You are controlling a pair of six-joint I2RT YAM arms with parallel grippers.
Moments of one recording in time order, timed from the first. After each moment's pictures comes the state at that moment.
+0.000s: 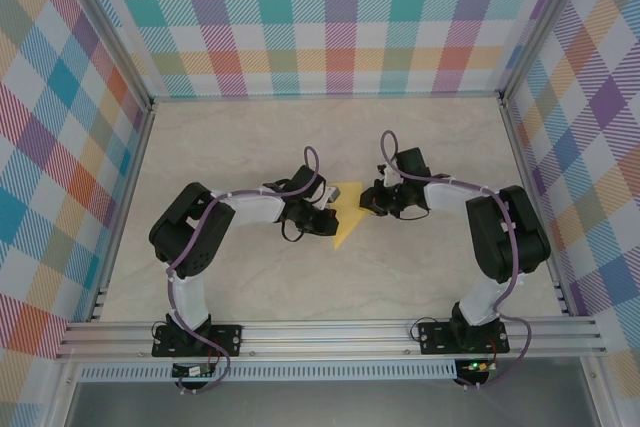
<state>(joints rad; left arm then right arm) -0.67 1.90 1.06 -0.26 0.45 -0.39 0.35 1.73 0.91 -0.20 -0.69 0.65</state>
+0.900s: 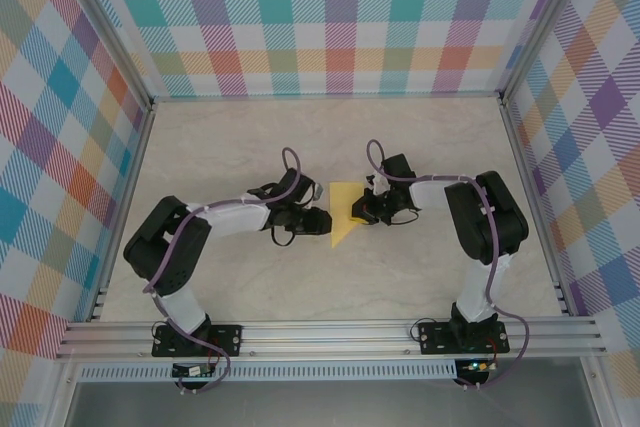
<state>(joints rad) -0.66 1.71 0.94 -0.26 0.30 -0.60 0.39 1.89 0.95 -0.19 -0.69 0.66</state>
